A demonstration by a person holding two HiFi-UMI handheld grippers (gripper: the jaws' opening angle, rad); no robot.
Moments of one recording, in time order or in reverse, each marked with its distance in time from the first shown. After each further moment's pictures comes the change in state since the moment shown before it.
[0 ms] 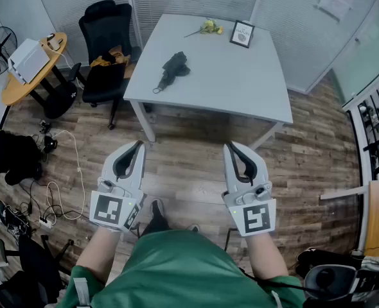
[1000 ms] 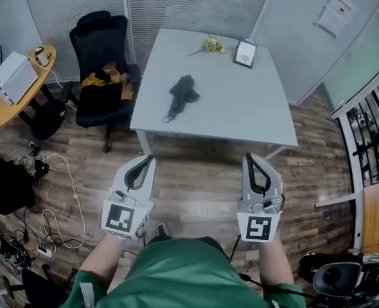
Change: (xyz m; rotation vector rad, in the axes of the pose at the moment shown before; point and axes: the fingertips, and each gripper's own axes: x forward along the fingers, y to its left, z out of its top) left arm 0.067 0.153 -0.044 -0.053 -0.023 -0.109; right arm 0.139 0.016 -0.032 -0.482 0.175 -0.143
